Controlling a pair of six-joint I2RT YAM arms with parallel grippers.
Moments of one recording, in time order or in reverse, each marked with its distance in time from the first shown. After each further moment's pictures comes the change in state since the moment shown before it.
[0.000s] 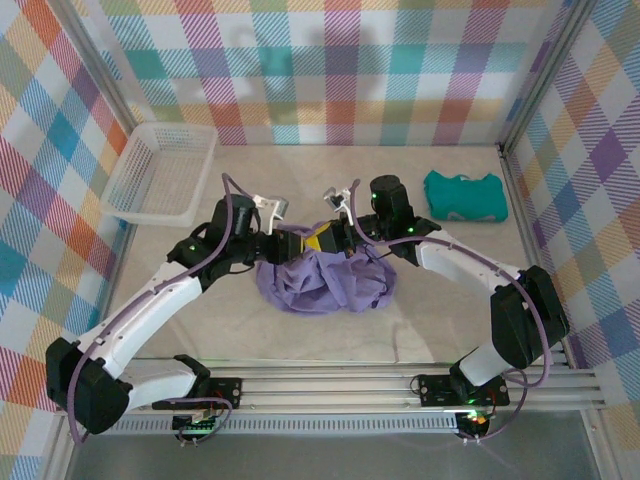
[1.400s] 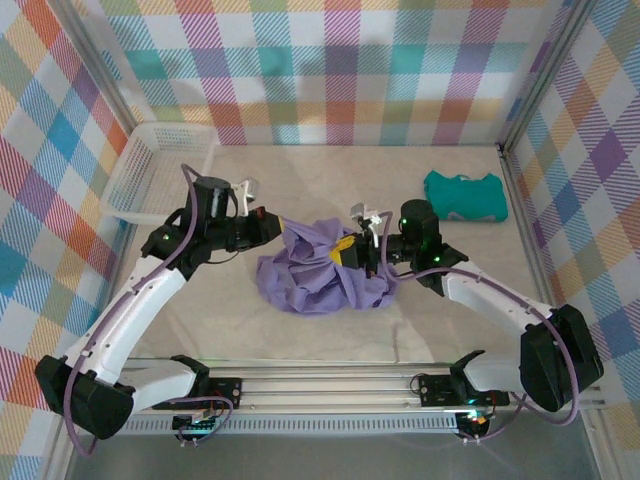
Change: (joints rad) left arm 0.132 -0.022 0.156 -0.179 0.028 -0.240; right arm -0.044 -0.249 -0.289 0.183 0.027 -0.119
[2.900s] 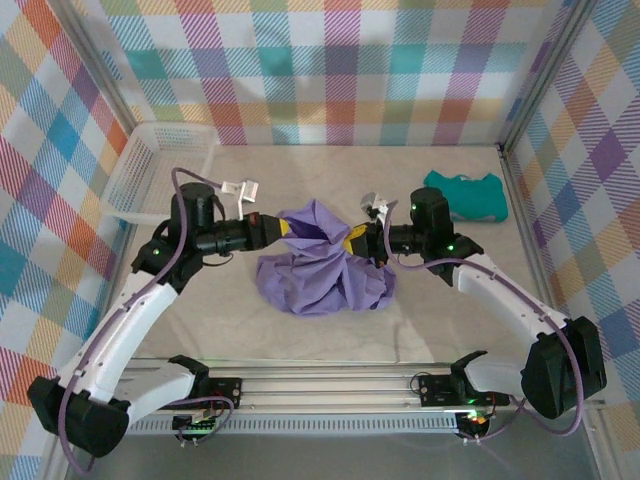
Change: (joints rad) left arm 0.039 -0.116 -0.092 0.175 0.275 0.038; right arm -0.076 -0.043 0.107 -0.311 0.134 -0.157
